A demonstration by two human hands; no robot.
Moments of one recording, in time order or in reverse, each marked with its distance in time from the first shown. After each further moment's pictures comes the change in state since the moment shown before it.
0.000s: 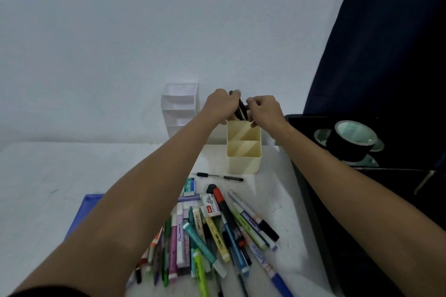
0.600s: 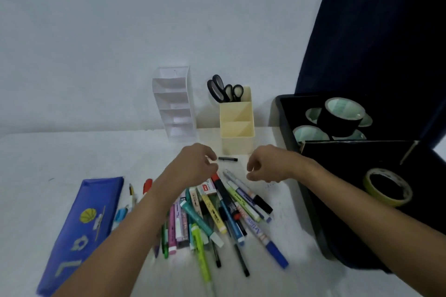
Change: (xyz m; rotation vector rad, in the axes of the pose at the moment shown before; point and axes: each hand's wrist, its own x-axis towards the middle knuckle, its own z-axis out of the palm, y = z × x) left_hand -0.135 -0.090 -0.003 0.431 -0.269 0.029; right_hand -0.125 0.040 -0.022 -0.715 -0.704 0.028
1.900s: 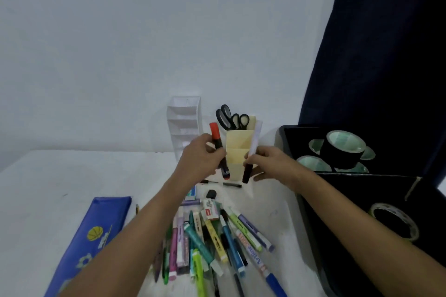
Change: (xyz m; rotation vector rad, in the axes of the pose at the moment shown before) left_hand 0.009 0.026 -0.029 -0.501 0.337 0.022; right_hand 0.009 -0.002 -0.028 0.885 0.189 -0.073
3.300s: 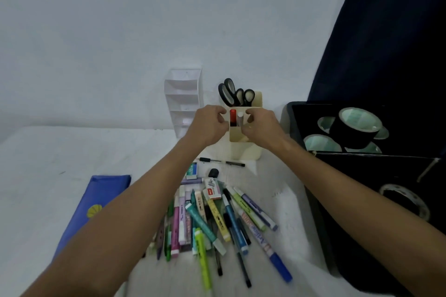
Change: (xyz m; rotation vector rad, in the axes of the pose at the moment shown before) left_hand 0.064 -0.013 0.020 0.372 0.004 0.138; right_hand 0.070 -0.002 0.019 -0.592 0.389 -0.255
